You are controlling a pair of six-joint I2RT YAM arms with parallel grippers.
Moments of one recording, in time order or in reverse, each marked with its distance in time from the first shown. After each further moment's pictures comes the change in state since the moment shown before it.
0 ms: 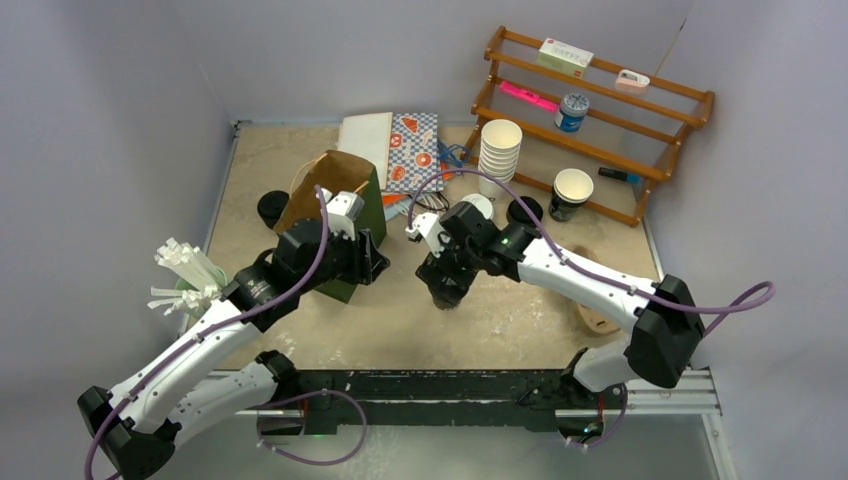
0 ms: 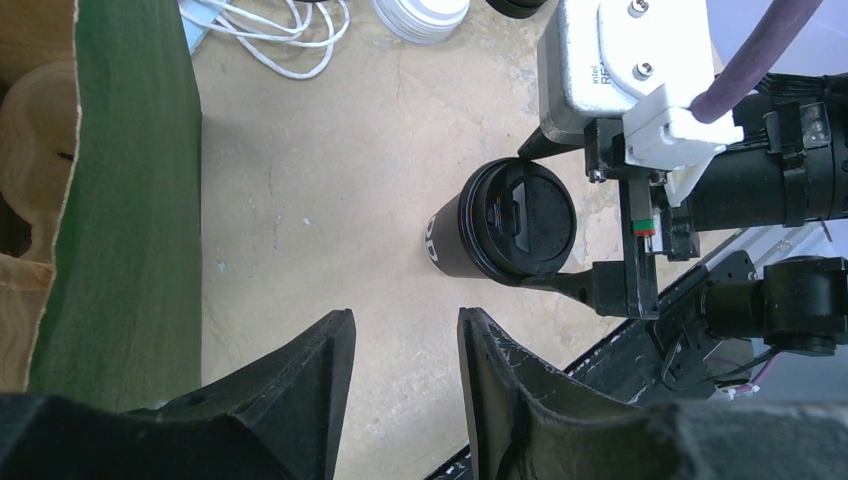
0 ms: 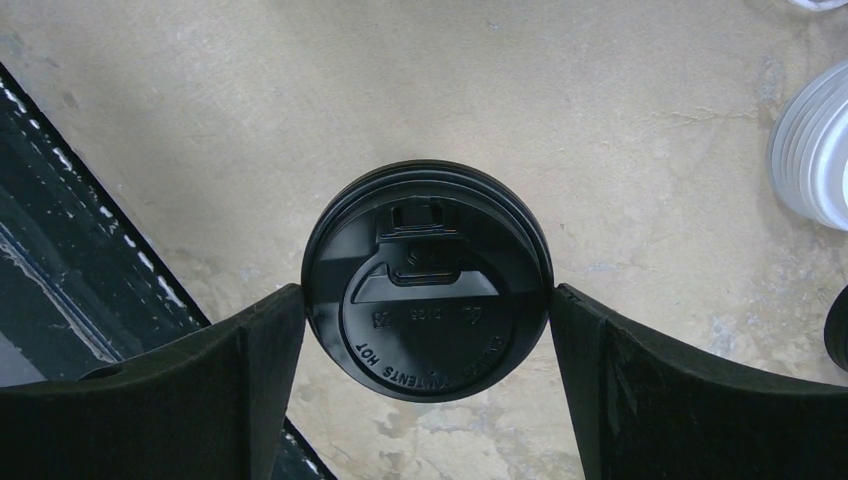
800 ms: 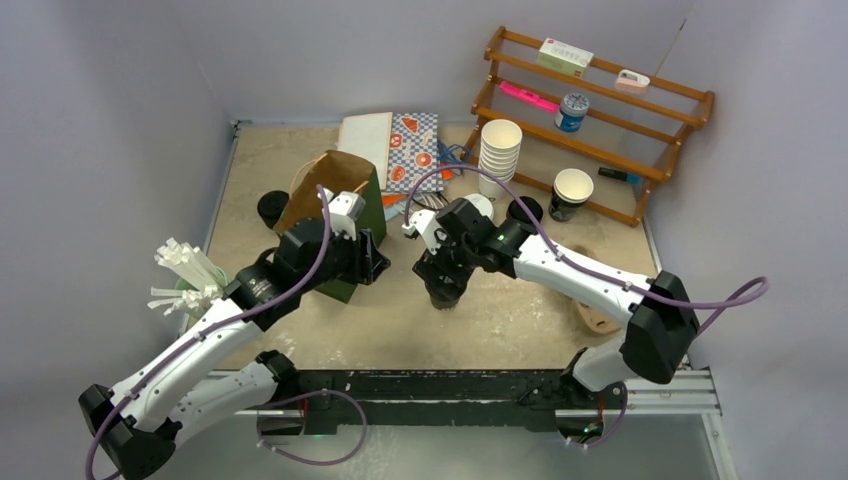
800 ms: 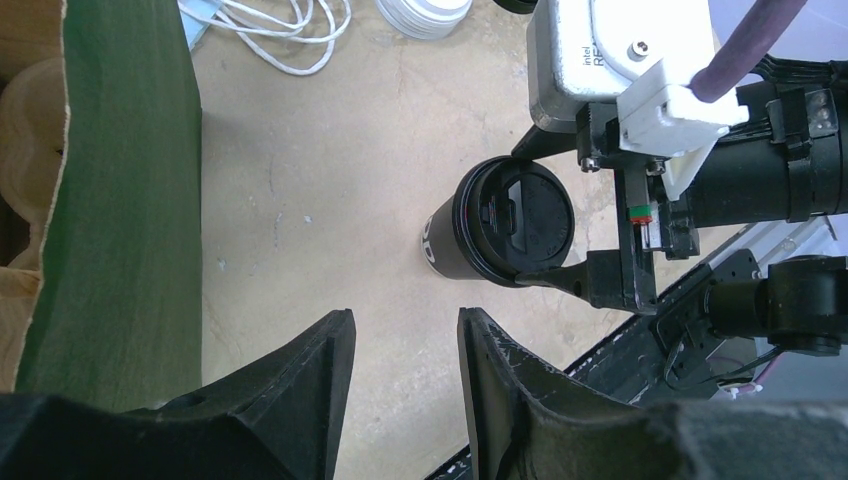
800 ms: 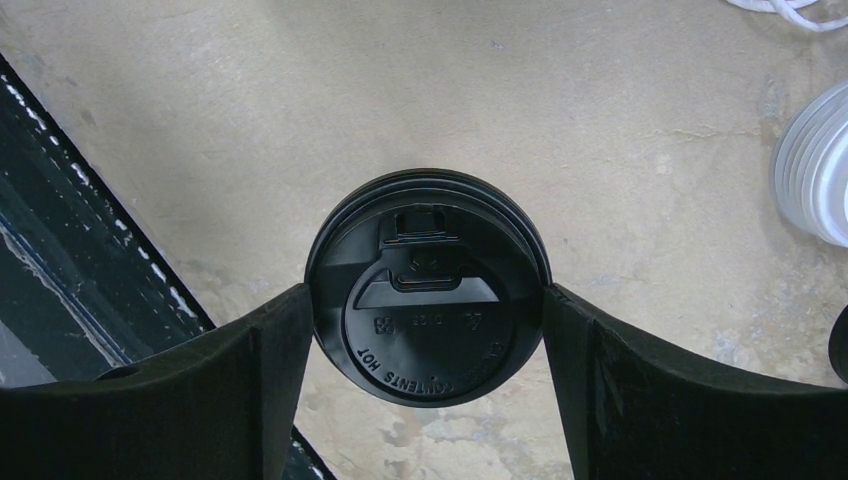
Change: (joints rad) left arm 0.000 0.008 0.000 0.000 0.000 0.001; right arm 0.000 0.031 0.035 -0.003 -0.018 0.010
